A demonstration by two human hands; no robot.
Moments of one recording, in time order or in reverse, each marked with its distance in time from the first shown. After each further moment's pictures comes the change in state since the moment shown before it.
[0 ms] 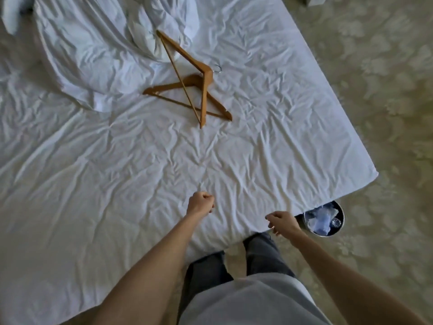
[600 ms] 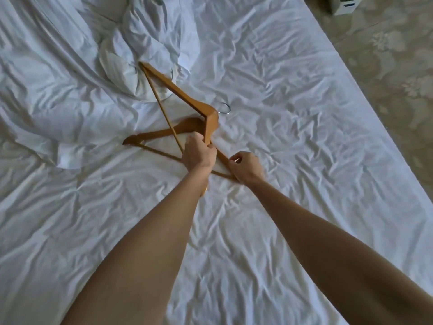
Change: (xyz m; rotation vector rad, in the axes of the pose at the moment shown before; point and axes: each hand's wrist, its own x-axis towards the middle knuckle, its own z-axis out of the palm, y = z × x) left_hand 0.294 0.296 -0.090 0.176 0.601 0.267; right_hand 0.303 -0.378 -0.002 -0.128 0.241 -0.415
